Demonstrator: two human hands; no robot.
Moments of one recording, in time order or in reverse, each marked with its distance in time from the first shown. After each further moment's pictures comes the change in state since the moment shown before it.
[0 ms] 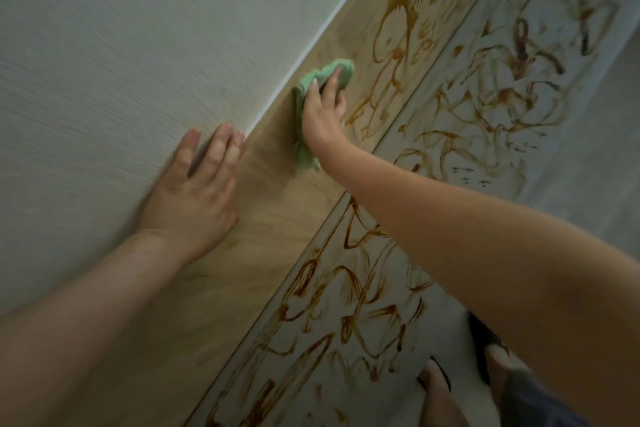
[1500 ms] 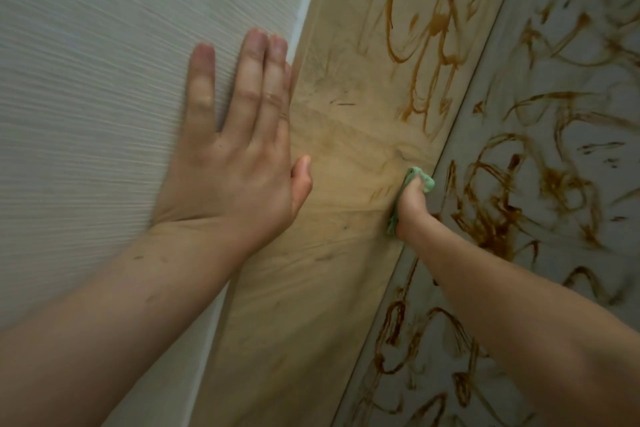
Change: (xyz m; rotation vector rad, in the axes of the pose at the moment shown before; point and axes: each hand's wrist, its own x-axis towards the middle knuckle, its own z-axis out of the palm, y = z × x) left_hand 0.219 -0.028 -0.042 0.042 0.077 0.066; right_hand 0.233 0.336 0.034 0.662 0.236 0.843
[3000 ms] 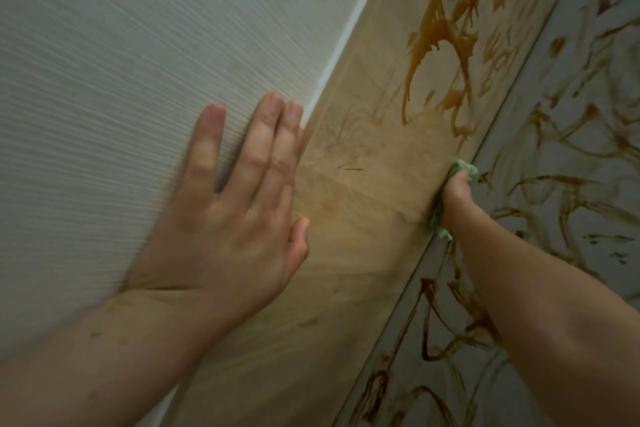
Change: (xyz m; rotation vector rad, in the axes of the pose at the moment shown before) left_hand -0.003 0.002 0.016 -0.020 0.140 -0.030; right_hand -0.028 -0.188 -0.018 -0.078 0.034 -0.211
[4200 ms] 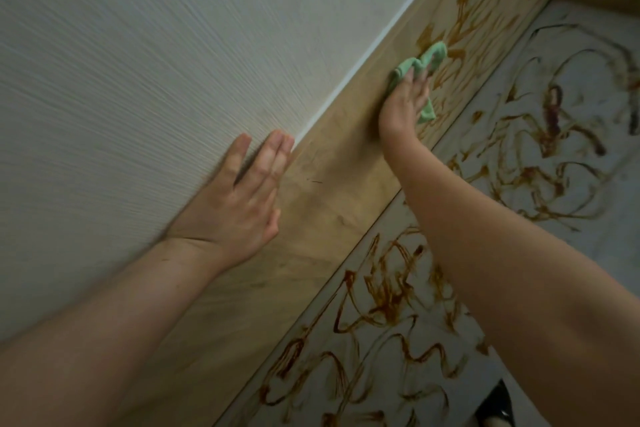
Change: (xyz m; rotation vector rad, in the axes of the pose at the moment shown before) left_hand 0.003 -0.001 -0.003 0.040 -0.014 -0.023; right_hand -0.275 -0.186 0.036 -0.337 -0.082 -0.745
